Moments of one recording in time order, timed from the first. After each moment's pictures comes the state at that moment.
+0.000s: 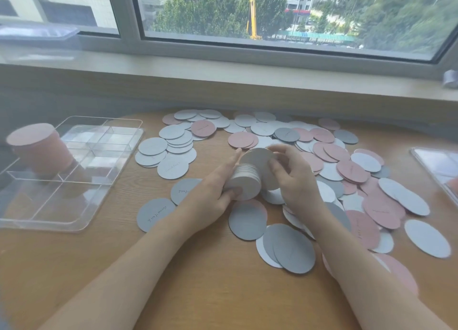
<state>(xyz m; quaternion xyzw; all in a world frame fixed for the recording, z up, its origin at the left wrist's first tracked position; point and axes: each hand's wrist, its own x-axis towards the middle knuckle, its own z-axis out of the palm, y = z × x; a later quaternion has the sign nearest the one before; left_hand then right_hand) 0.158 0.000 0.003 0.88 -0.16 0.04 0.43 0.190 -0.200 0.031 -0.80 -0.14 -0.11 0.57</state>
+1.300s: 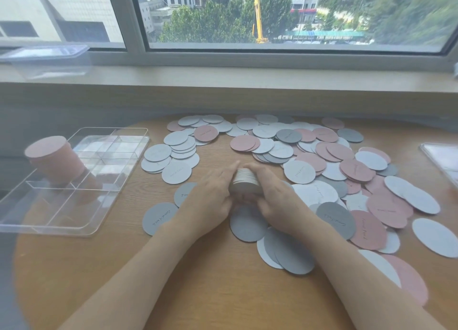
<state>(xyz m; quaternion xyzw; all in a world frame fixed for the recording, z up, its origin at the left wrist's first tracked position) 0.158 -0.002 0.001 0.93 -0.18 0.14 0.28 0.182 -0.194 0.008 -0.89 -0.30 -0.06 0.33</state>
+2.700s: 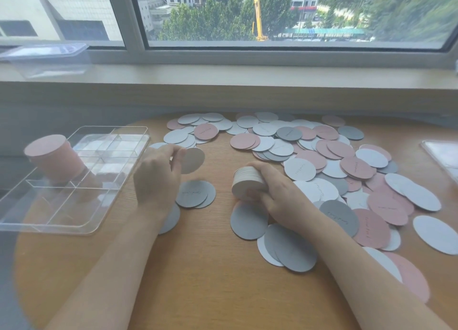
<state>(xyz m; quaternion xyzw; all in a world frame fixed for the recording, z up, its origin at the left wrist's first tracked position) 0.169 0.061 0.018 0.91 0.11 0.34 0.23 0.180 -0.201 0.014 -0.90 -0.26 -0.03 0.35</state>
